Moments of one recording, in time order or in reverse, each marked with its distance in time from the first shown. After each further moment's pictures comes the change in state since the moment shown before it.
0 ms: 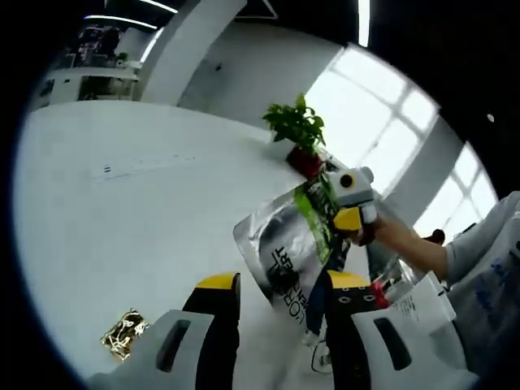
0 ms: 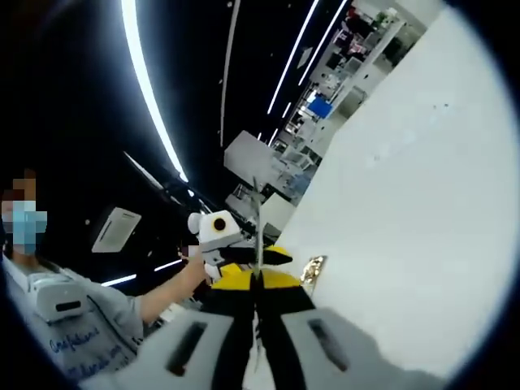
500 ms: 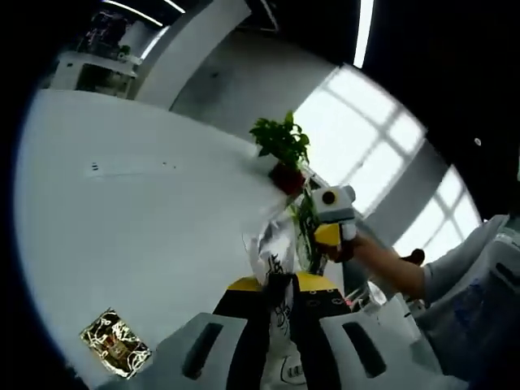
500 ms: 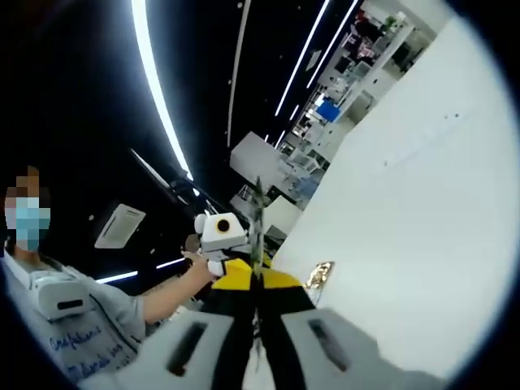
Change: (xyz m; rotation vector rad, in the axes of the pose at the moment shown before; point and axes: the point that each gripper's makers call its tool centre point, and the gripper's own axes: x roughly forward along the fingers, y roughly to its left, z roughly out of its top) left arm -0.004 -0.030 0.017 -0.079 -0.077 -0.100; right arm -0.001 0.011 0.005 -0.030 -0.014 0.023
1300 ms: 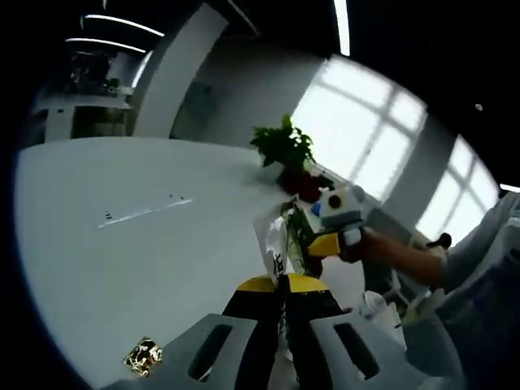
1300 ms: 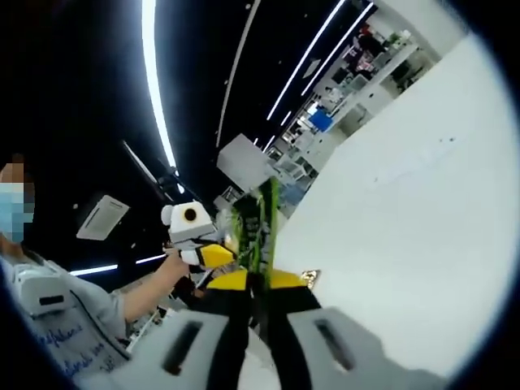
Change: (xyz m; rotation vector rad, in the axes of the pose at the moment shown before) left arm -0.013 -0.021 0.030 0.247 0.009 0.129; right arm -0.002 -0.005 0.012 -0.081 -0.008 -0.095
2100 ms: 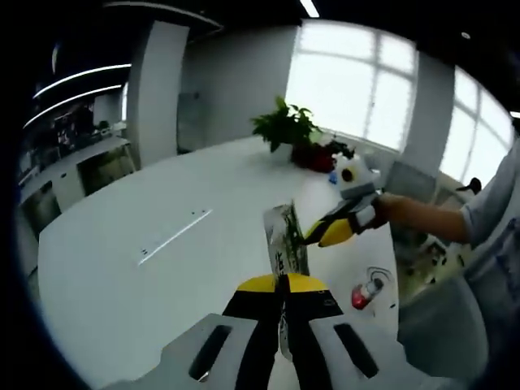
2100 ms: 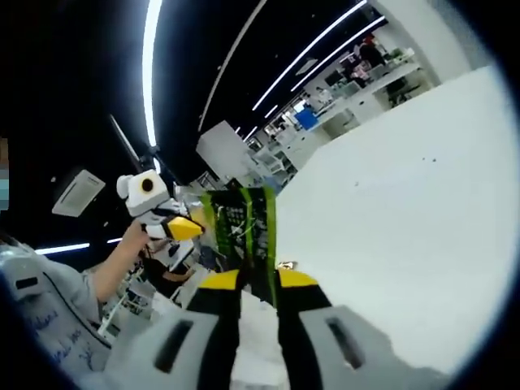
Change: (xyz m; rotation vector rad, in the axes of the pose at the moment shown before) left arm -0.030 -0.010 0.017 0.258 0.136 0.159; right arm -0.020 -0.007 -0.005 -0.113 0.062 -0.138
